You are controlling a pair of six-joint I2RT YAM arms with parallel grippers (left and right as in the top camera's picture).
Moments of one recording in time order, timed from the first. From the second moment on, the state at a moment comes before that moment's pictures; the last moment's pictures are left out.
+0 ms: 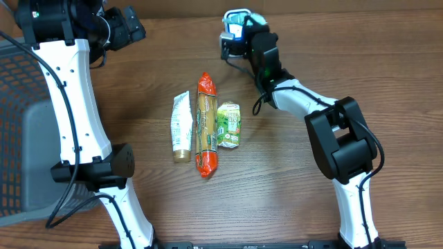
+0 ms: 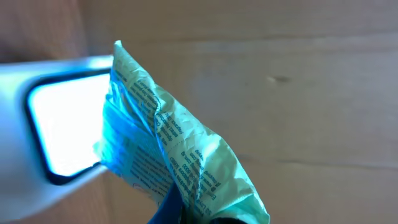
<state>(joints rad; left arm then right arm) 0.10 2.15 2.78 -1.69 0.12 -0.33 0.45 2.30 1.58 0.56 0.25 -1.45</state>
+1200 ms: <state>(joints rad) 0.10 2.15 2.78 -1.69 0.12 -0.33 0.26 1.53 1.62 -0.68 -0.19 0.09</state>
